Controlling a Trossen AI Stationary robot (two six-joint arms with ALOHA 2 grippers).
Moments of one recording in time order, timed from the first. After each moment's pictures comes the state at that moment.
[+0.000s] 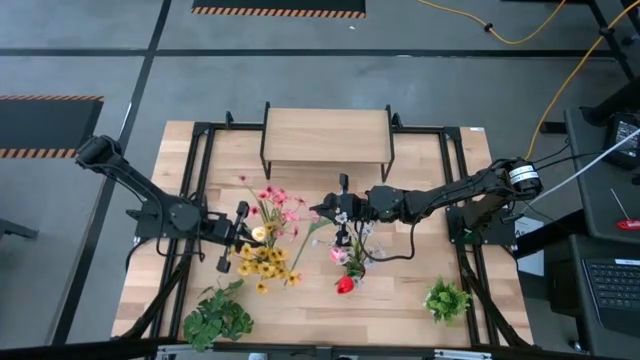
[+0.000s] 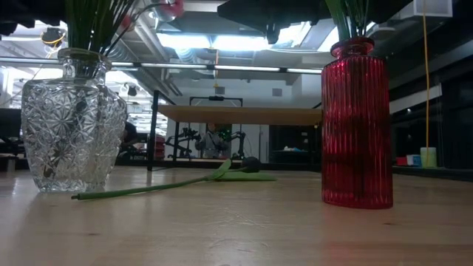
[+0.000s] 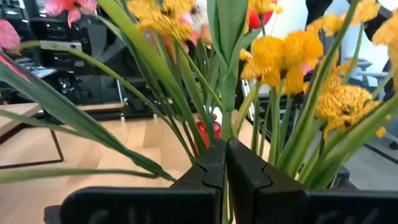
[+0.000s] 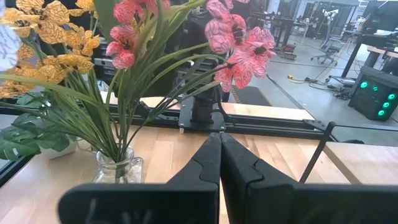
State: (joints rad) left arm -0.54 0.84 0.22 0.63 -0.36 -0.02; right arm 0.14 1.60 0.91 0.61 0.17 -0.08
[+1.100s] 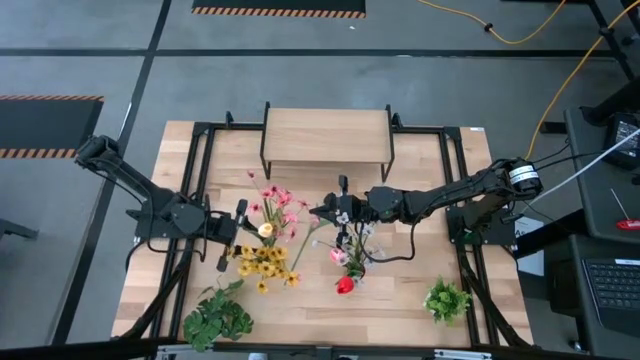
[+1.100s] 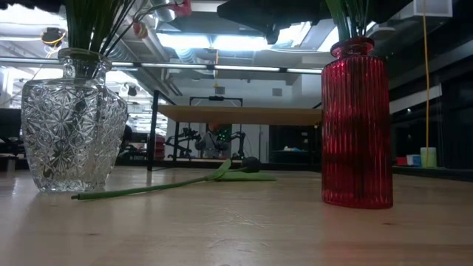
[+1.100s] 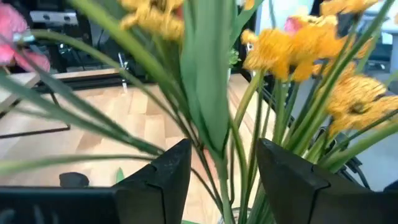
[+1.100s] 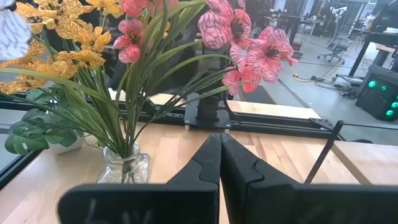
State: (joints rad) left arm -0.54 0.78 0.40 0.17 -0.36 -0.08; right arm 0.14 1.60 0.91 0.60 0.15 -0.08
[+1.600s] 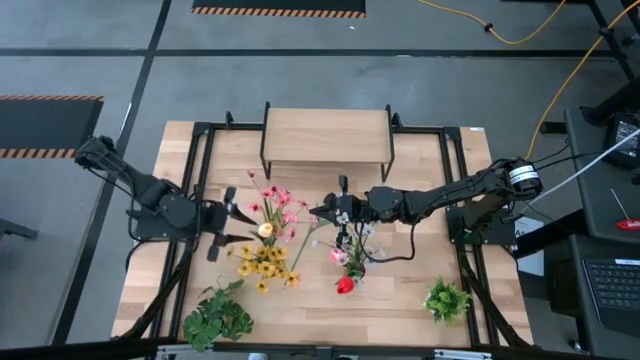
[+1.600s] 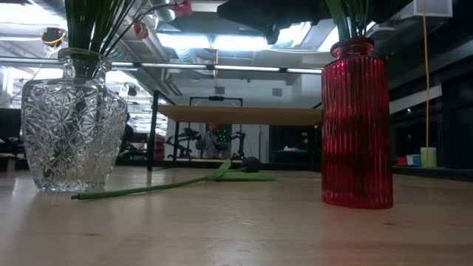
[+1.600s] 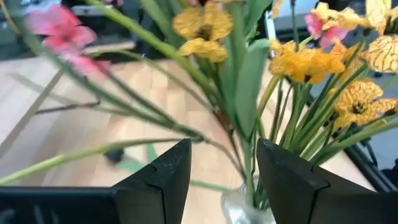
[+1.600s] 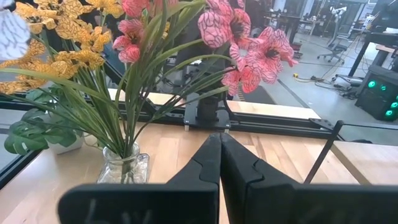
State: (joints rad) left arm -0.54 0.68 0.61 -0.32 -0.41 -0.13; right arm 0.14 1.60 0.91 0.60 0.16 -0.08
